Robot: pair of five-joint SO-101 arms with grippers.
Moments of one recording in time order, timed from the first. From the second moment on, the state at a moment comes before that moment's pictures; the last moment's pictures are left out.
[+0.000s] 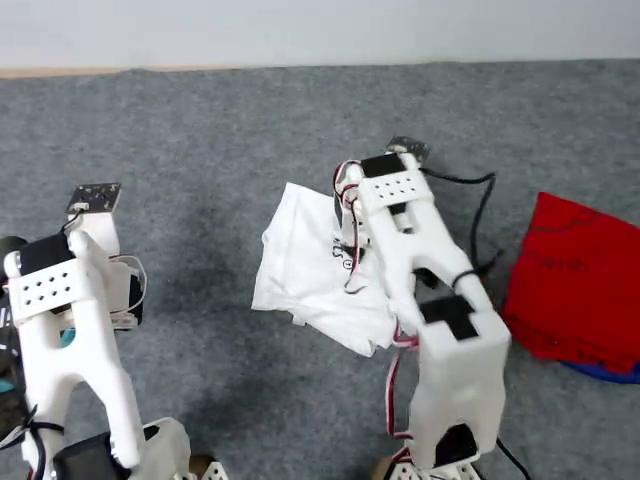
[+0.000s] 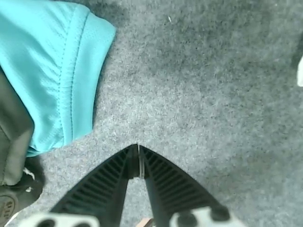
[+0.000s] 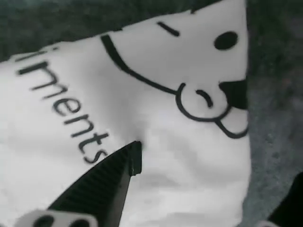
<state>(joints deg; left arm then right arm) -25.4 -20.4 32.9 90.5 -10.9 -18.6 30.2 -11.3 81.1 -41.5</state>
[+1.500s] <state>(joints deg) -25.4 -20.4 32.9 90.5 -10.9 0.3 40.1 -35.6 80.4 64.3</state>
